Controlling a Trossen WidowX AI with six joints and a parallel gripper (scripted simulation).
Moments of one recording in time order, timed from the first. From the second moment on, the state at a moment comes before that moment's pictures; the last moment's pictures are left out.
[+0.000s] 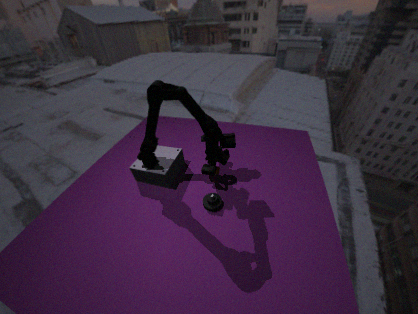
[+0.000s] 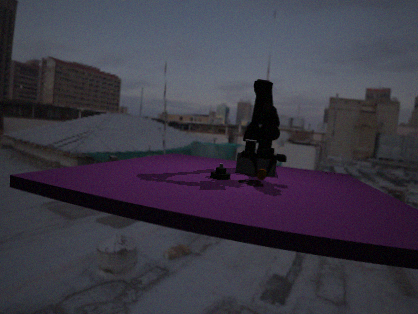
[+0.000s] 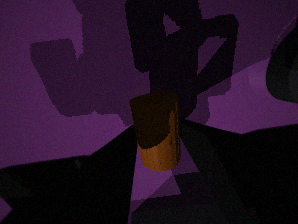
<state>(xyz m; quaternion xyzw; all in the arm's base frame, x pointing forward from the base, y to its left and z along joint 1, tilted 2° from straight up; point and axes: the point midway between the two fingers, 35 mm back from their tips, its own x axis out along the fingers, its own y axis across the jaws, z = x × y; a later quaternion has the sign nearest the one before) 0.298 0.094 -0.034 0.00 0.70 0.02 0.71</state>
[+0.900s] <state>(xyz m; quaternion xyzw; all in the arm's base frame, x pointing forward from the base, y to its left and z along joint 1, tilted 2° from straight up) 0.298 0.094 -0.034 -0.21 0.66 0.23 0.68</state>
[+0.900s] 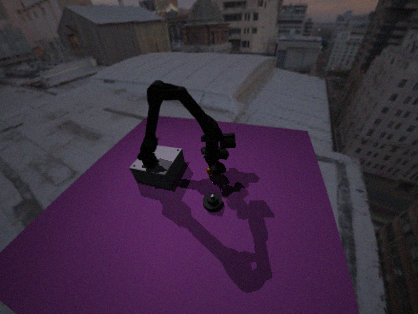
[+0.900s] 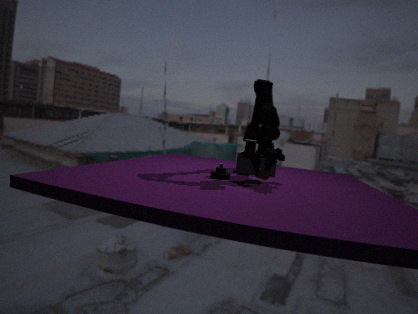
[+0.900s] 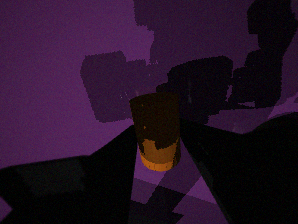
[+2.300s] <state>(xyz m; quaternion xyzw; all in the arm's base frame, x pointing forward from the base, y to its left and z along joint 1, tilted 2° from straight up) 0.301 0.095 -0.036 -0.45 0.53 0.46 0.56</state>
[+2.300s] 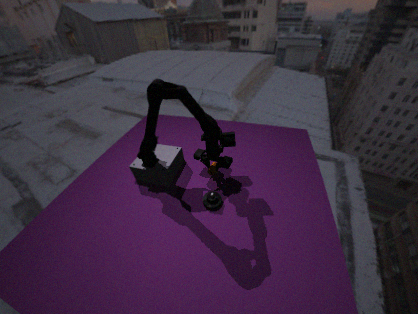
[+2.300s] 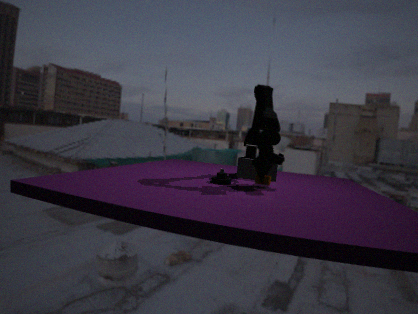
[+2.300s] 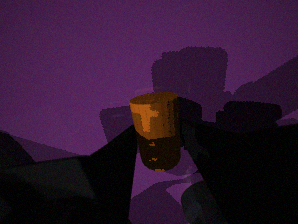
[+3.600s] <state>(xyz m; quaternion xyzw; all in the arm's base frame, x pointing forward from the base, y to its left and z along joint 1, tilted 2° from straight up) 0.300 0.095 -0.044 -0.45 0.52 0.47 0.55</state>
